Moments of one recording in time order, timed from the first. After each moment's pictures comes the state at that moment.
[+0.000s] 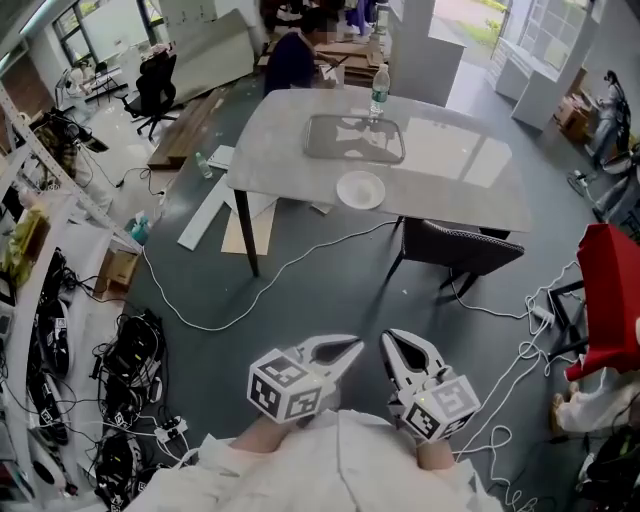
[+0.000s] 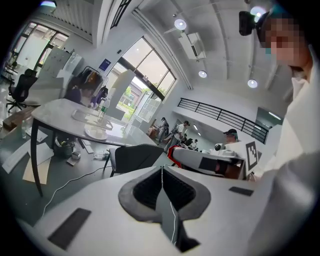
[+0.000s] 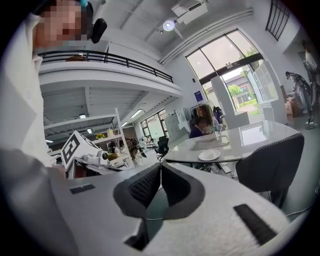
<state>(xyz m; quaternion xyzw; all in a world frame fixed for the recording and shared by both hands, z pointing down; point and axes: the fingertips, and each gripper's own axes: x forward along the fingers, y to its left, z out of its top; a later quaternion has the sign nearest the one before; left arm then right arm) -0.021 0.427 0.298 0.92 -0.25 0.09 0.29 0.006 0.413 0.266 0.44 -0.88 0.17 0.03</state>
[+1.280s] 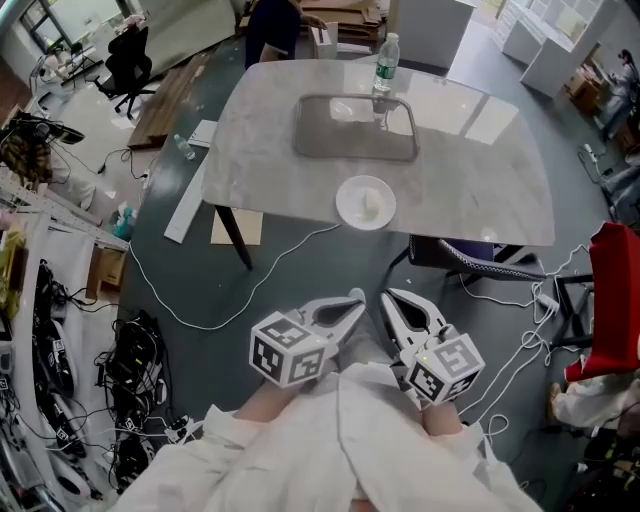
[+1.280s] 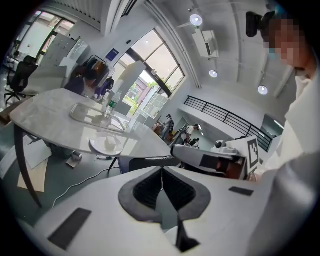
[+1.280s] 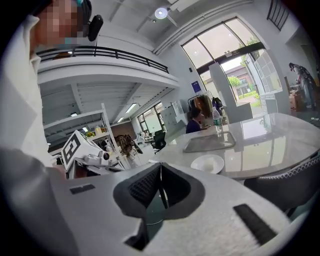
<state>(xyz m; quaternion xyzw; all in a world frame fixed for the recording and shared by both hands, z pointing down) -0.020 0.207 0.337 0.90 -0.24 0.10 0.34 0.003 0.189 0.300 0.43 -0.88 0.21 0.06</state>
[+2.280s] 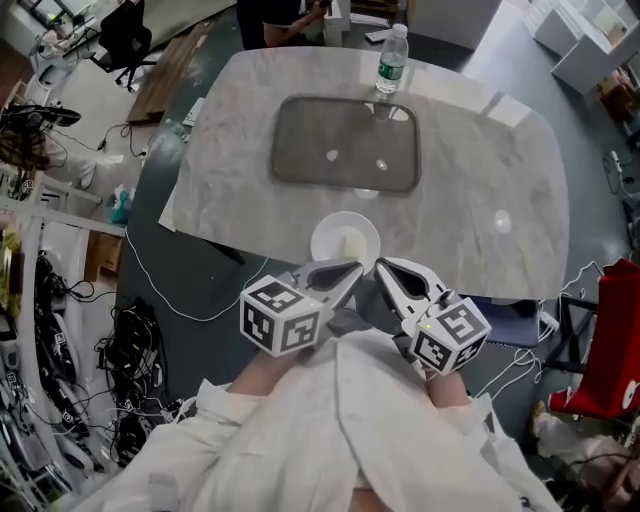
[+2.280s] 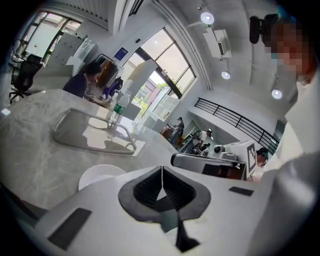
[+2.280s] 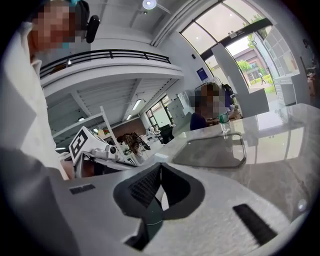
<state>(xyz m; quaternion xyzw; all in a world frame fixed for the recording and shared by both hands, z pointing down) 0.040 -0.007 0.344 0.88 -0.29 0.11 0.36 0.057 -0.016 0.320 0.35 -0.90 0.25 0.07</state>
